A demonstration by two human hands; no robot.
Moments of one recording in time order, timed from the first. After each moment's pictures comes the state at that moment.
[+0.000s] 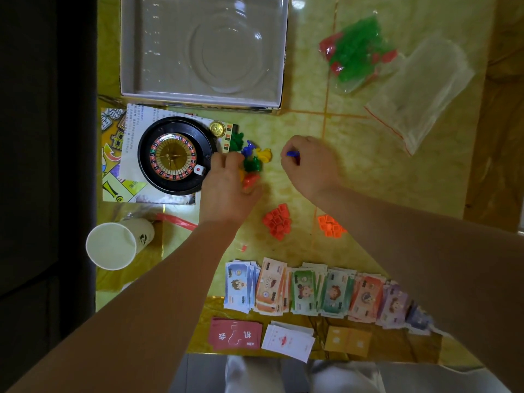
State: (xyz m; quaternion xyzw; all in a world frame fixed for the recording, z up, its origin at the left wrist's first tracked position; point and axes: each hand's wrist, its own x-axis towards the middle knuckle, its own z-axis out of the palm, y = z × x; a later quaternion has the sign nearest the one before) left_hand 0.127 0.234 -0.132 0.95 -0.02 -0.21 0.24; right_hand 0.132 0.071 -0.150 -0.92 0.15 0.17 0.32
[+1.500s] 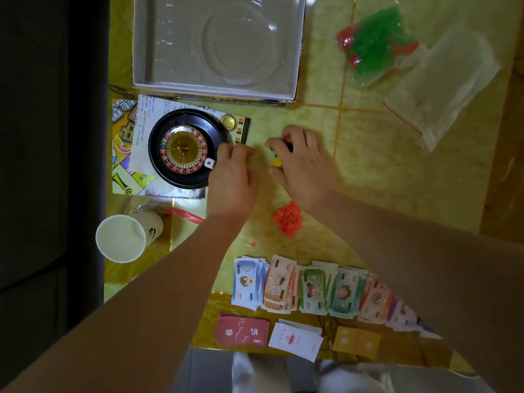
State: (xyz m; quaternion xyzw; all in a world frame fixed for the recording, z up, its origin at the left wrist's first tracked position) left_hand 0.131 0.238 -0.126 0.94 -0.01 -0.19 0.28; right_hand 0.121 0.094 -0.158 -0.98 -0.05 0.13 0.13
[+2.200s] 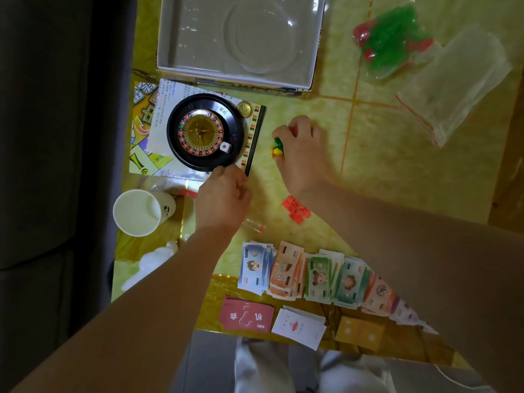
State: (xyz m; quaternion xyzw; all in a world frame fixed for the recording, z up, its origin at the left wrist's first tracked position) left_hand 0.088 0.282 -0.123 0.94 0.03 -0.22 0.25; right_hand 0.121 0.126 -0.148 -0.97 0.05 0.16 0.19
